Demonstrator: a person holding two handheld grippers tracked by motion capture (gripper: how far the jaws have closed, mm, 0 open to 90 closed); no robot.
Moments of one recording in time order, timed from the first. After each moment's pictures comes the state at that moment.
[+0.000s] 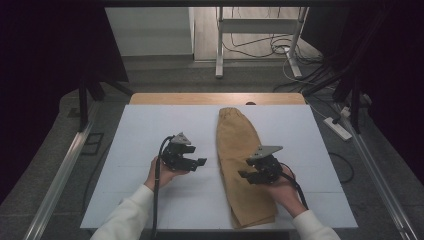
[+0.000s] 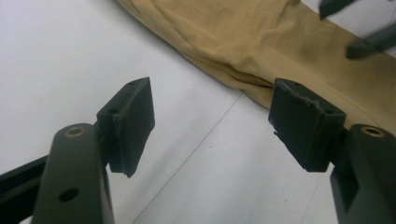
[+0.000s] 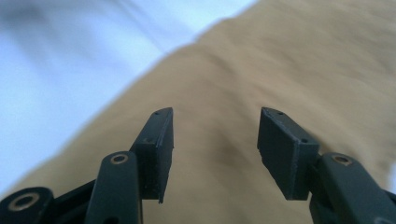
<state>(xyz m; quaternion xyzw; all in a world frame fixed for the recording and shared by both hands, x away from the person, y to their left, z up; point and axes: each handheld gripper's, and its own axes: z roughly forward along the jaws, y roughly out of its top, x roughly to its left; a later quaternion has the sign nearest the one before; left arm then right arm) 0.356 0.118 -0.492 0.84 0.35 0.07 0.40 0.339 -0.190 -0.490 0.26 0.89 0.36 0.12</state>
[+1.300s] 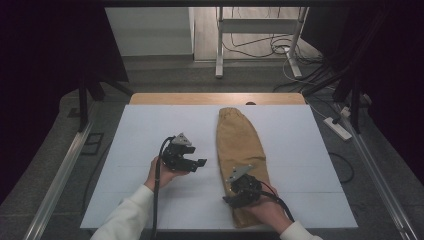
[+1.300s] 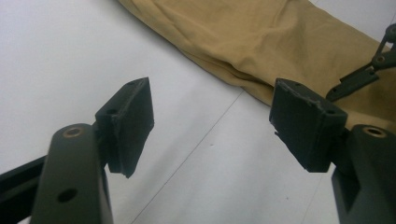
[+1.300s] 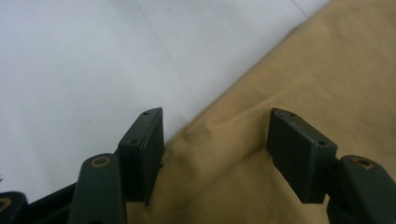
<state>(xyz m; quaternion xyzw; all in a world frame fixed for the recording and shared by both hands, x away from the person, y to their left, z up) 0.354 0.117 -0.493 0.85 0.35 0.08 0.39 0.296 -0.138 -0.518 0.22 0.93 0.27 0.09</state>
